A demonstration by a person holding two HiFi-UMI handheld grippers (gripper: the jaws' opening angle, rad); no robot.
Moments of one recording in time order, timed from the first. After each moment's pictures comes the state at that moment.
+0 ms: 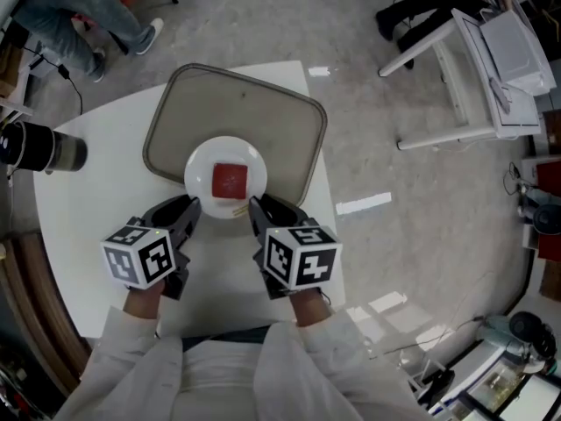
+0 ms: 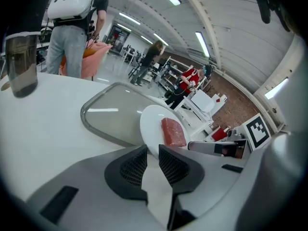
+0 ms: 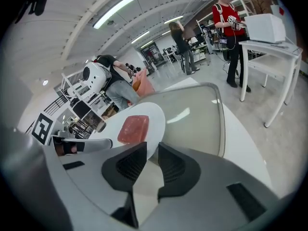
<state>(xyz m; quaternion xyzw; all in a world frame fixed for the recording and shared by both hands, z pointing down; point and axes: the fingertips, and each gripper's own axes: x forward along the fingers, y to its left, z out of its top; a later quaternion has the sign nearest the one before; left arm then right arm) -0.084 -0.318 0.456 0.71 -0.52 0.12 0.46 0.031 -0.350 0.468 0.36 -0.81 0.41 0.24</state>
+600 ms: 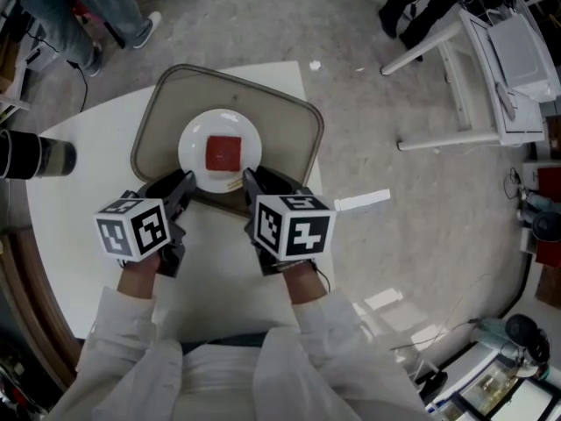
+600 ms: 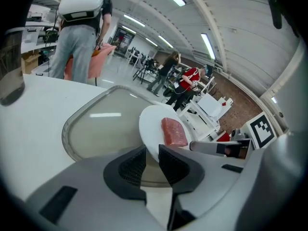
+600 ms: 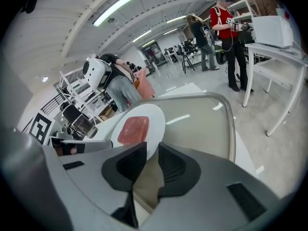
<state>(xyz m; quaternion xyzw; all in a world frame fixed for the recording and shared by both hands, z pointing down) -0.099 -0.384 0.469 0.69 -0.55 0.11 0.46 0.015 -0.423 0.473 0.36 -0.81 0.40 0.25</state>
